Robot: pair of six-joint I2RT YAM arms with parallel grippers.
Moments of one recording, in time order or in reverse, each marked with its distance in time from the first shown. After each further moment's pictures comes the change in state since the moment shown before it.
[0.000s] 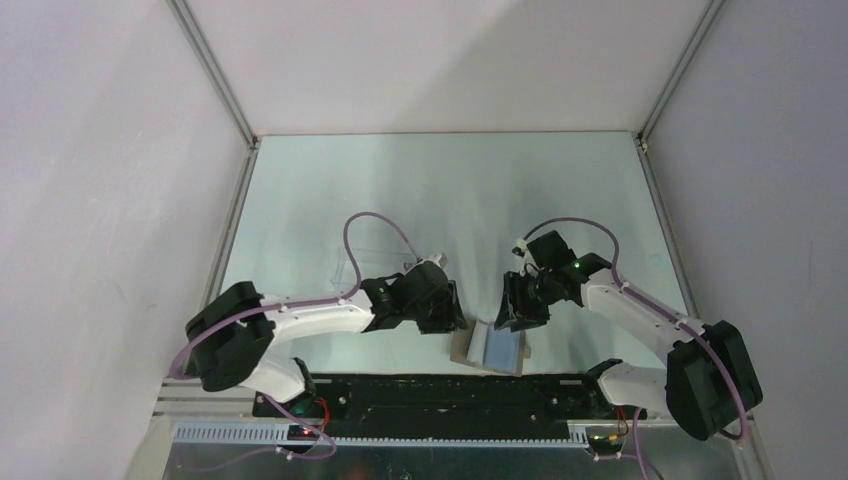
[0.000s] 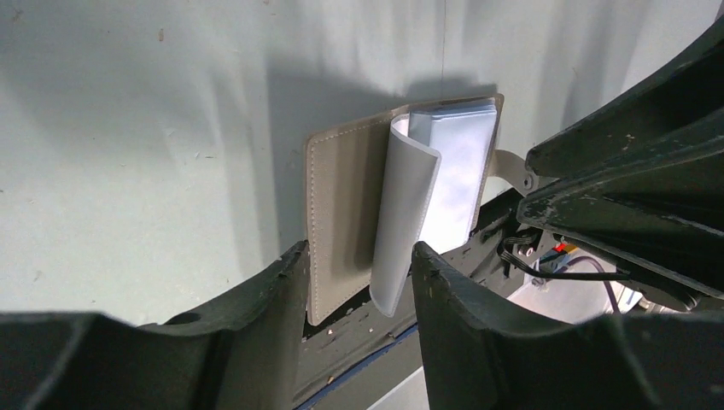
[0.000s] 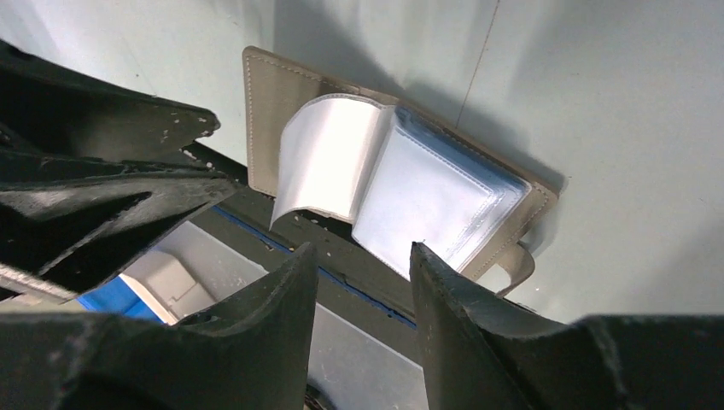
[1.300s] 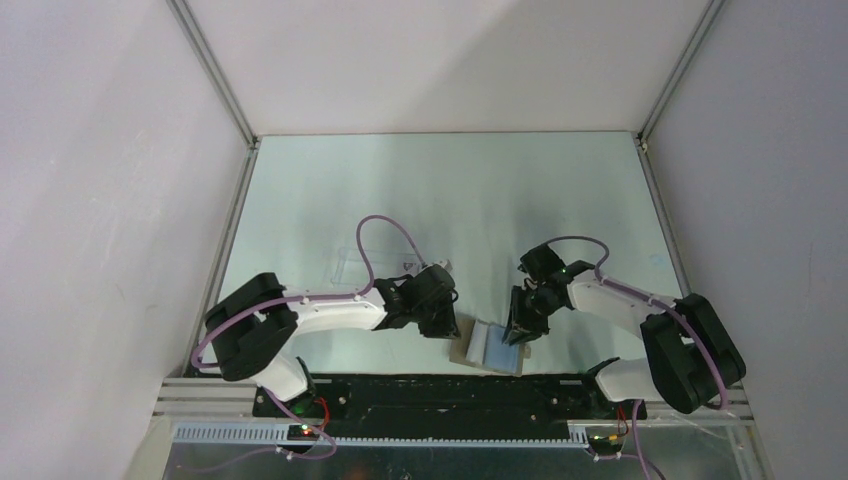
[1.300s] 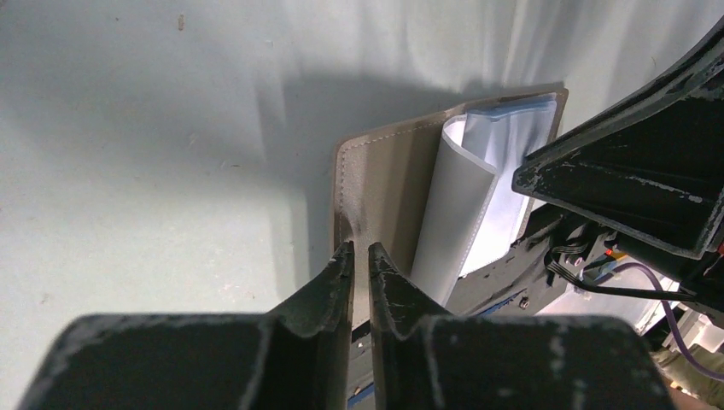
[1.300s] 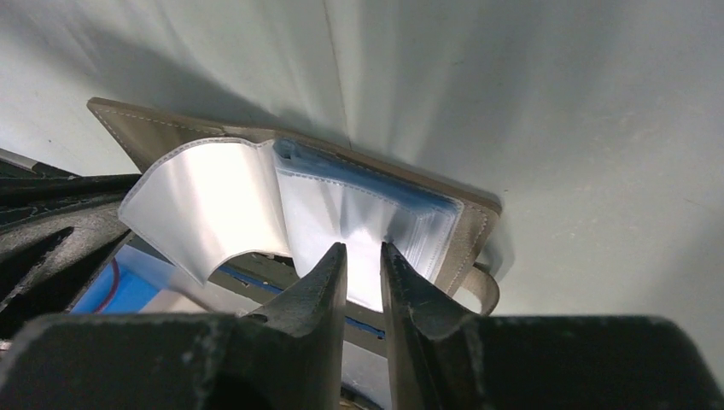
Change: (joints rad) left arm -0.001 0.094 0.021 -0.020 0.010 0.025; right arm 0.014 0.132 -0.102 0.086 0.076 0.154
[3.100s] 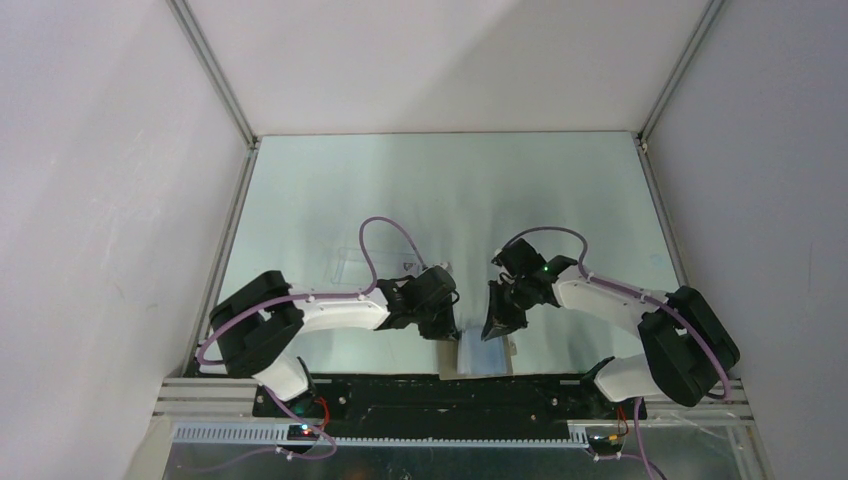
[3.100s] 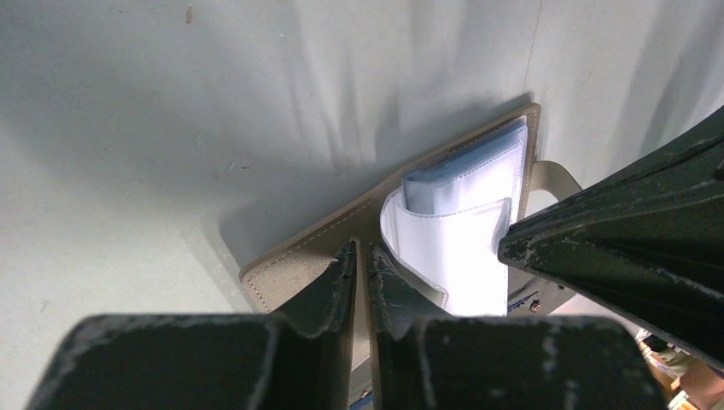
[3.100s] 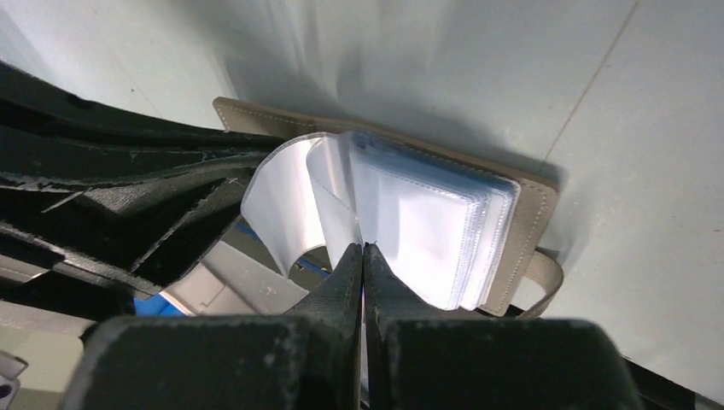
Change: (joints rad) left arm 0.000 0.026 0.000 0.000 0.008 0.000; right arm 0.156 0.043 0.110 0.048 -0.043 0.056
